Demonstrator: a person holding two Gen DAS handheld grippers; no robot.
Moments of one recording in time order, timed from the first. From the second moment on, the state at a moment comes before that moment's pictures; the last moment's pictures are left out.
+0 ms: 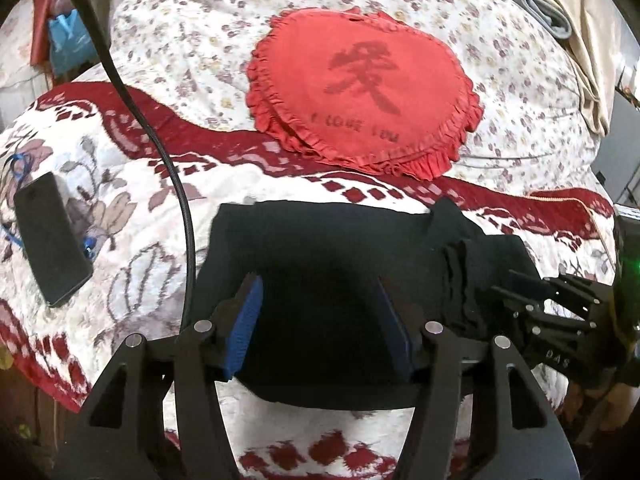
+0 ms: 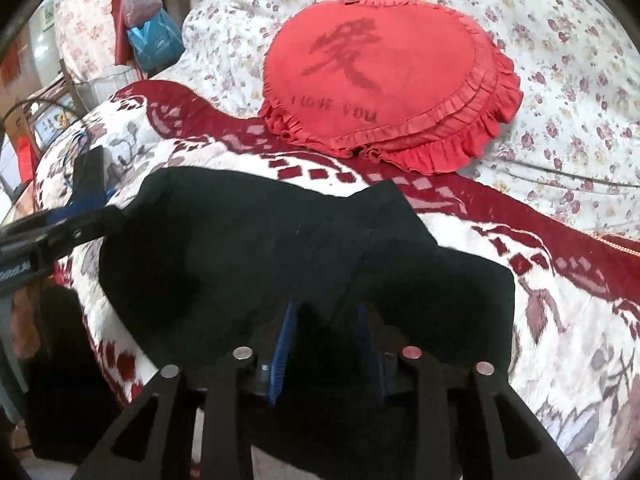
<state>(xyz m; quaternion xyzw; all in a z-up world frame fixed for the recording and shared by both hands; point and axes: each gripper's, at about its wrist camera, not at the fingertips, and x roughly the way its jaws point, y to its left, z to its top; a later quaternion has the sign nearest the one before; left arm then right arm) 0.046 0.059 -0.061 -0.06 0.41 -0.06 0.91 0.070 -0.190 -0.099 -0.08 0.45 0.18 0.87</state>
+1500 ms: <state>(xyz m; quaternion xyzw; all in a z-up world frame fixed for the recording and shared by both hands) 0.024 0.128 -0.111 -0.20 0.47 0.00 0.86 0.154 -0.024 -0.102 -0.11 0.45 0.32 0.82</state>
